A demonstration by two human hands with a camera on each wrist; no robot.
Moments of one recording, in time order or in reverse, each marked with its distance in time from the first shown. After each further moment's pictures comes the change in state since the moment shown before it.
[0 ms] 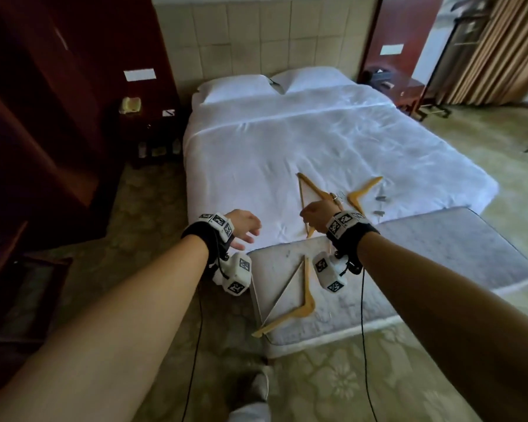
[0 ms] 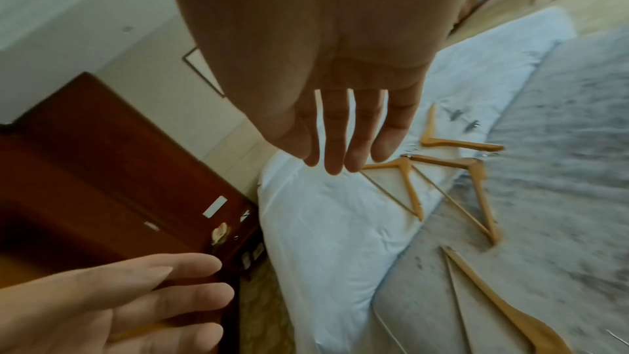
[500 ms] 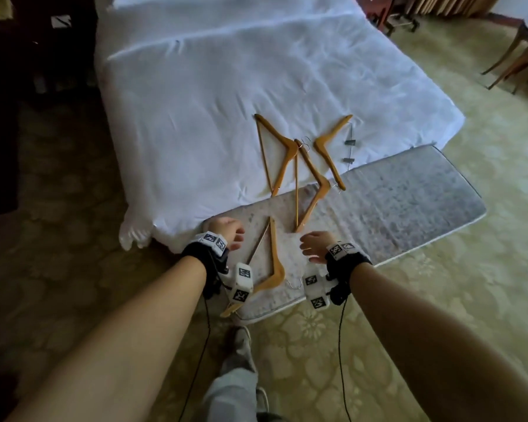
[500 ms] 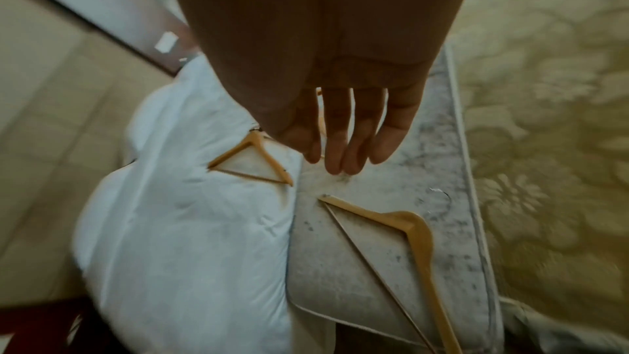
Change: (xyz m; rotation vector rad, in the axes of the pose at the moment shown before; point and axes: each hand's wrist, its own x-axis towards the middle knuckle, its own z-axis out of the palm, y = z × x) left_hand 0.182 -0.048 0.094 -0.433 0.098 -0.153; right_hand 0.092 0.168 0.079 0.666 -0.108 0.718
